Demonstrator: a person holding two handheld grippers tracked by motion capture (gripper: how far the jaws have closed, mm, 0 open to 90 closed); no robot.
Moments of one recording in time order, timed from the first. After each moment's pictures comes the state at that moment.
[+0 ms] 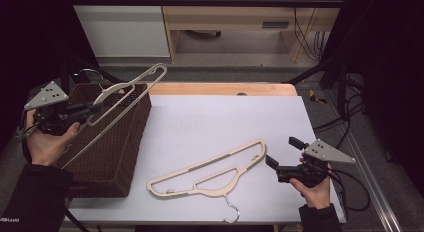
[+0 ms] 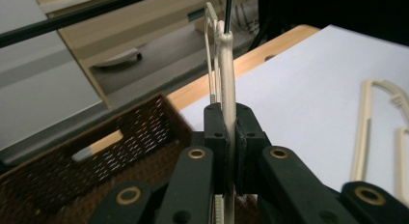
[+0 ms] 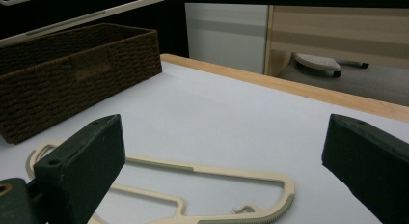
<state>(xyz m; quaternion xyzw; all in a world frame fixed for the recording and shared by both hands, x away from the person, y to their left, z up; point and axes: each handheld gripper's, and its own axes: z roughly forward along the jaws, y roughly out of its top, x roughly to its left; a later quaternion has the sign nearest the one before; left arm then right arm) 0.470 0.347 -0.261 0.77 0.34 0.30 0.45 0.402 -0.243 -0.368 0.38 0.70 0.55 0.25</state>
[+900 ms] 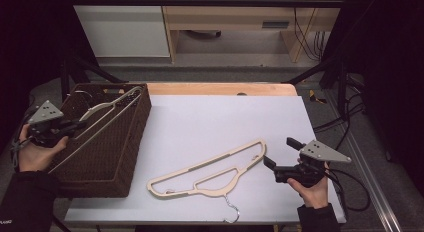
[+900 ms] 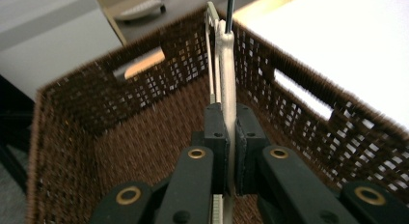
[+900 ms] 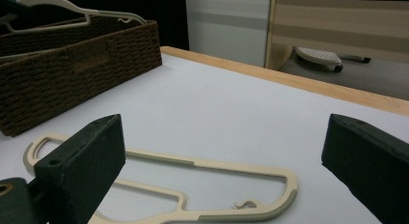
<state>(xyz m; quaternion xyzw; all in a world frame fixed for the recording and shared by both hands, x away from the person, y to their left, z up) 0.481 0.404 -0.326 0.80 0.38 0.30 0.36 0.404 -0.238 -0.372 0.38 0.71 0.54 0.25</state>
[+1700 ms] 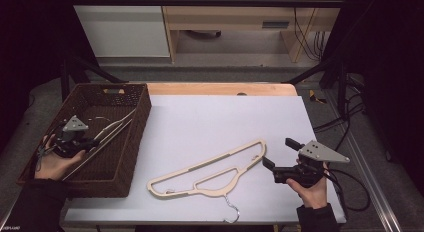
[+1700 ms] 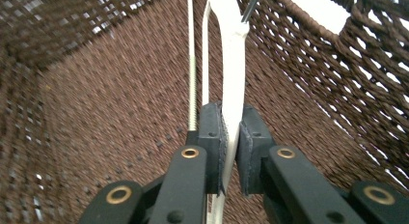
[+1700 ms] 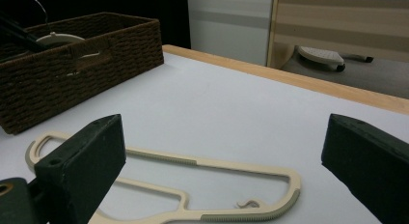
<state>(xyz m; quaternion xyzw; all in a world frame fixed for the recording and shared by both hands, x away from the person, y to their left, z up) 0.488 0.383 -0.376 0.84 0.41 0.23 0.26 0.405 -0.236 -0.373 0.38 0.71 0.54 0.24</state>
